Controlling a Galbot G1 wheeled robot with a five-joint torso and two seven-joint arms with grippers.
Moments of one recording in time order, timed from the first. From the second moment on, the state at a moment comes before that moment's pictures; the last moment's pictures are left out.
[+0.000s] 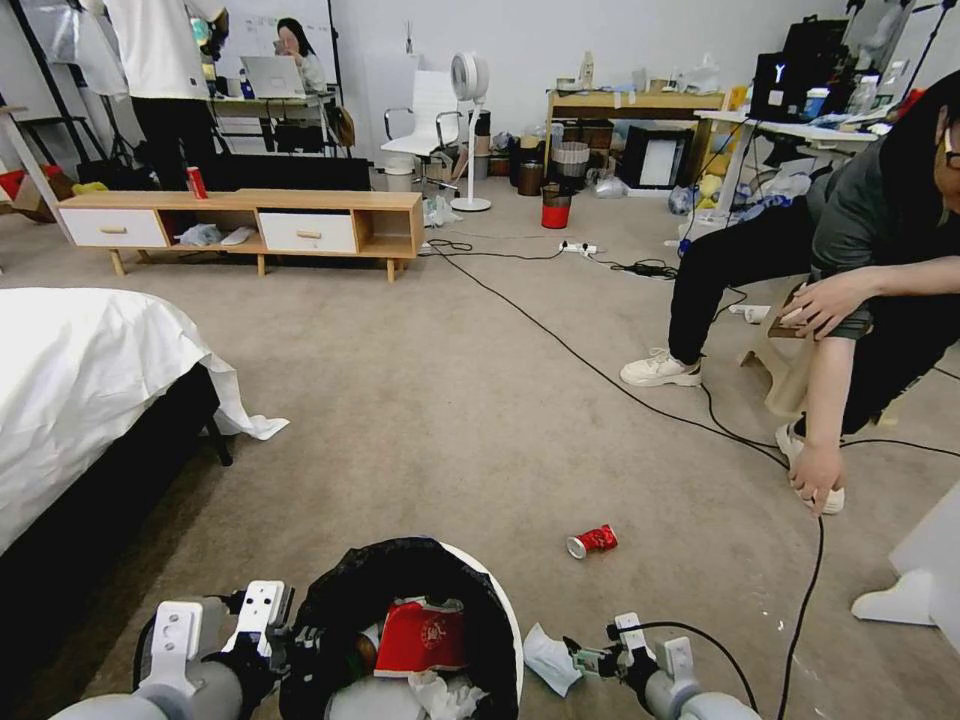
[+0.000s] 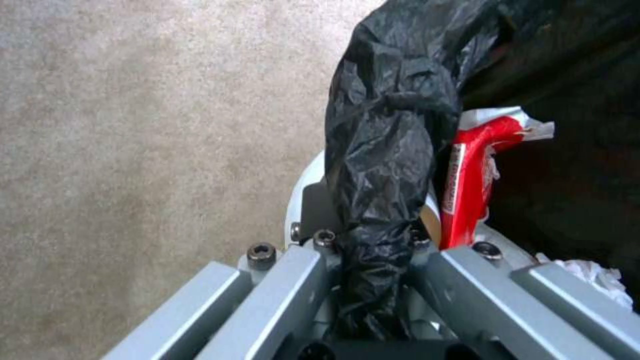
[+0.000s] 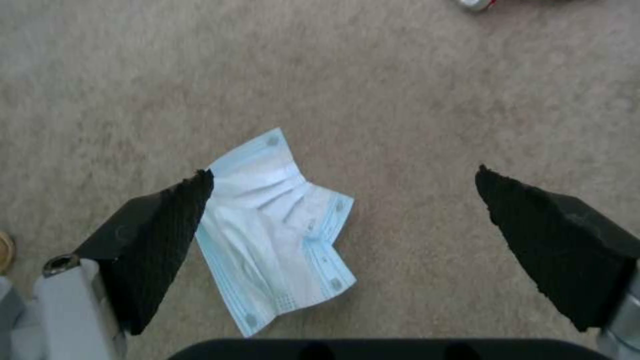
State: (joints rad) left arm 1.65 -0.74 -0.61 -2.48 -1.33 0.74 -0.67; right arm -1.22 1.18 0.25 1.46 0.39 -0.39 -0.16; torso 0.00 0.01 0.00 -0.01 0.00
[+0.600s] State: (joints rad) left arm 1.64 -0.74 -0.60 -2.47 -1.33 0.74 -0.65; right arm -1.03 1.26 0.11 1.25 0.26 -0.44 -0.19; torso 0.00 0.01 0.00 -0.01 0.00
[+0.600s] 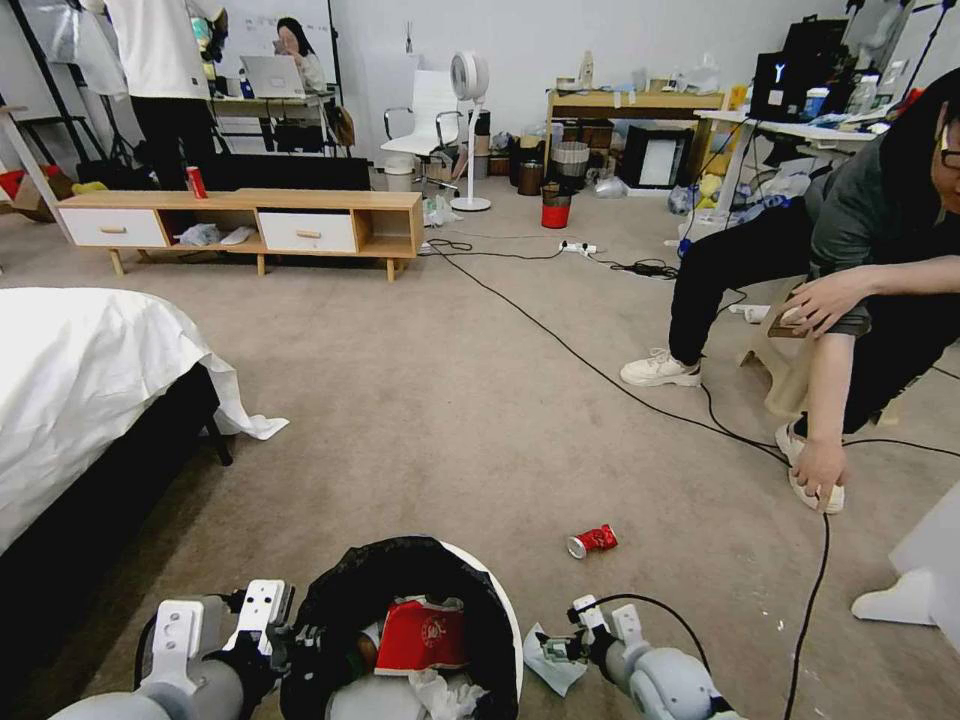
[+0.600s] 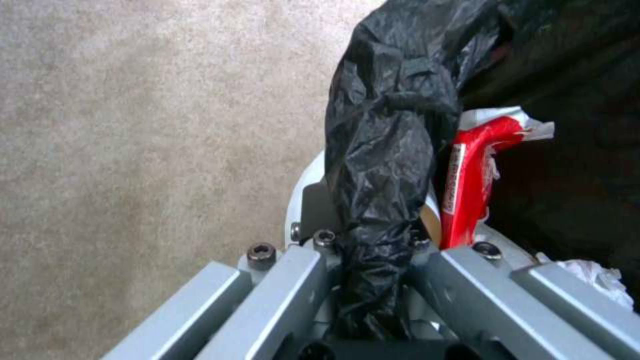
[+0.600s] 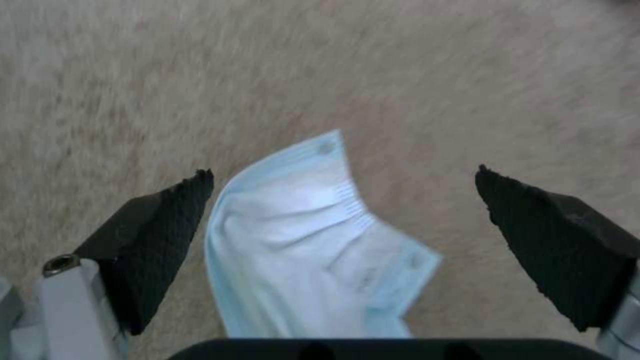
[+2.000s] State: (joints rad) left arm 1.65 -0.74 -0.61 -2.48 -1.31 0.74 -0.64; right arm -1.06 1.28 0.13 1.18 0.20 -0.45 -0.20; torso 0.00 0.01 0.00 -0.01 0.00
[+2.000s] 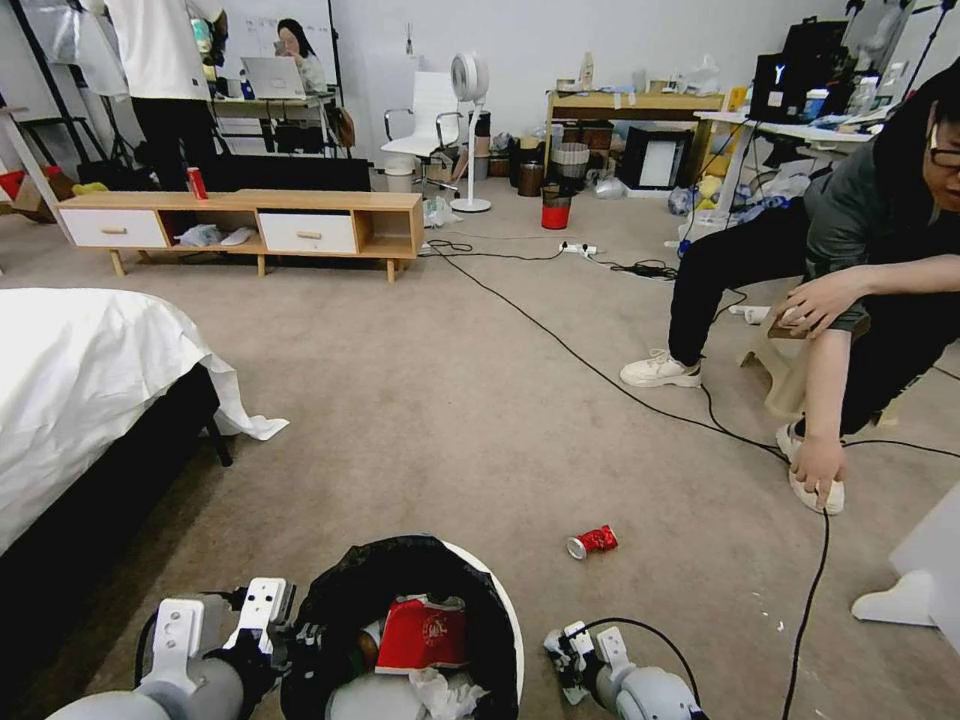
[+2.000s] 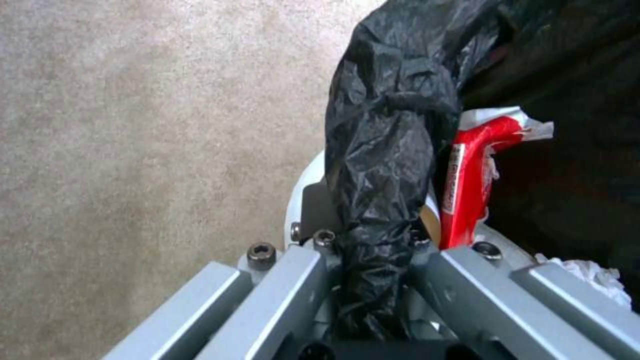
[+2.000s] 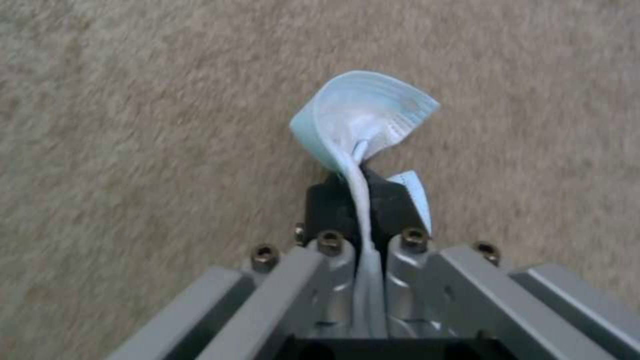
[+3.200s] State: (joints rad) left arm 1.66 -0.67 -0.60 -2.49 -1.37 0.74 -0.65; right arm -1.13 0.94 0.29 1.92 0.72 0.04 -0.43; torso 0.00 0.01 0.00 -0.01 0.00
